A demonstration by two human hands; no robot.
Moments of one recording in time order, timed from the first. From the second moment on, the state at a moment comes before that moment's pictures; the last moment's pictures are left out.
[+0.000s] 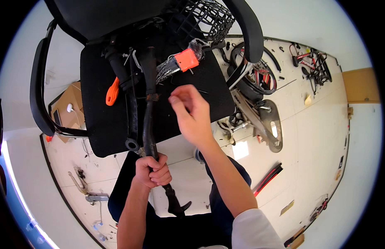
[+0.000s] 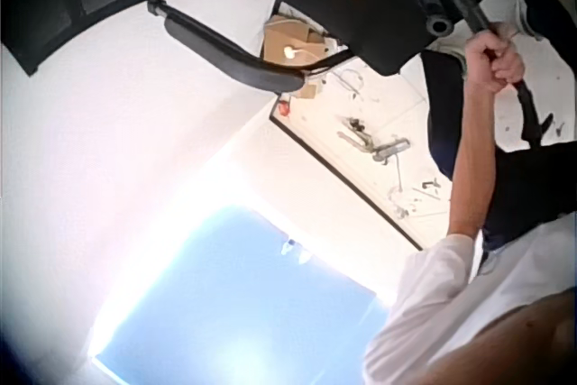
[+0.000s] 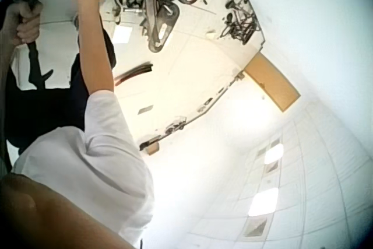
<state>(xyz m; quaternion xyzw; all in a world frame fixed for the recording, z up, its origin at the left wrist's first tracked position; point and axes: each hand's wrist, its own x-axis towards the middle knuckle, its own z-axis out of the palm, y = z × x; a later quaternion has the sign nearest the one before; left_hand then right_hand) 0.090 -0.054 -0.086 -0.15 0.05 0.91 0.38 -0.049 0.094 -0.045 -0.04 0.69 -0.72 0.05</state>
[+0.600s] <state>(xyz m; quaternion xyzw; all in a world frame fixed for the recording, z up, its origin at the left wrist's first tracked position) 0.084 -0.033 -0.061 -0.29 0.57 0.72 0.26 -0.025 0.056 -0.064 0.10 0.55 -0.76 0.34</state>
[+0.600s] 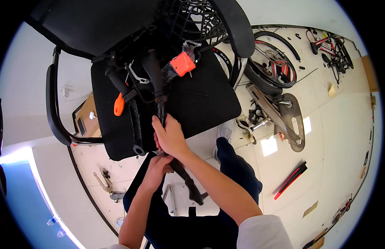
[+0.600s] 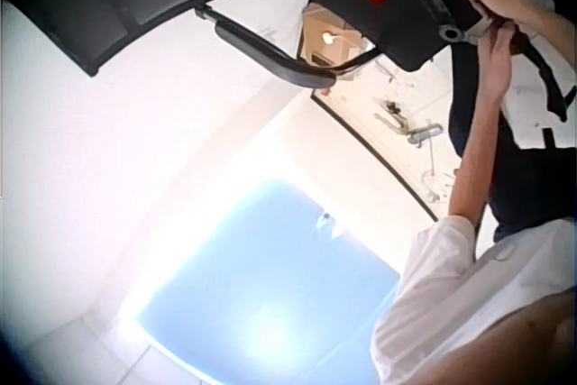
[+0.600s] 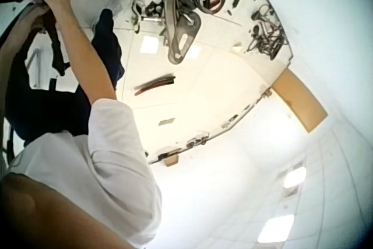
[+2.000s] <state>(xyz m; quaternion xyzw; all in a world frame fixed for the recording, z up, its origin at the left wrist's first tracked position) -0.121 -0.140 0.066 0.41 0.91 -0.02 -0.01 -0.032 0.080 -0.040 0.02 0.55 -0.72 0.43</state>
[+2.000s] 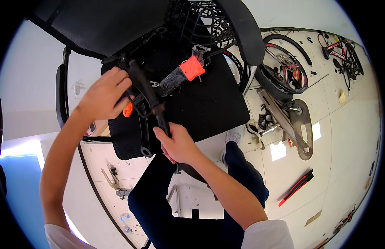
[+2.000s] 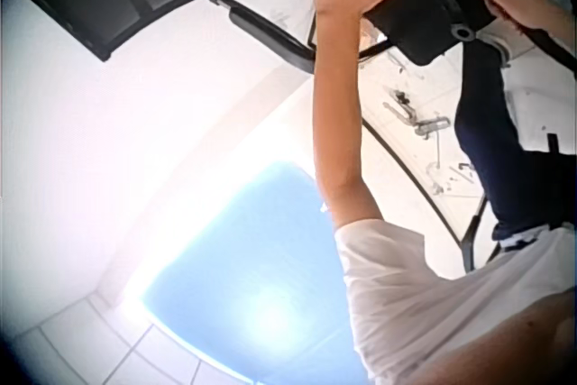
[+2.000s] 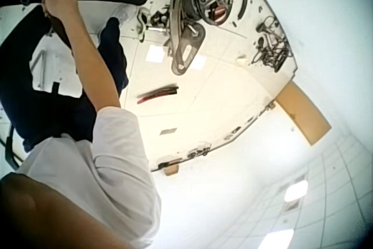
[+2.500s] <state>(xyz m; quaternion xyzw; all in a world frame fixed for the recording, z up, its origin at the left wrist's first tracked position) -0.064 -0.147 0.006 0.26 0.95 0.17 -0.01 -0.035 0.093 -0.032 -0.01 0.52 -0.75 0.42</state>
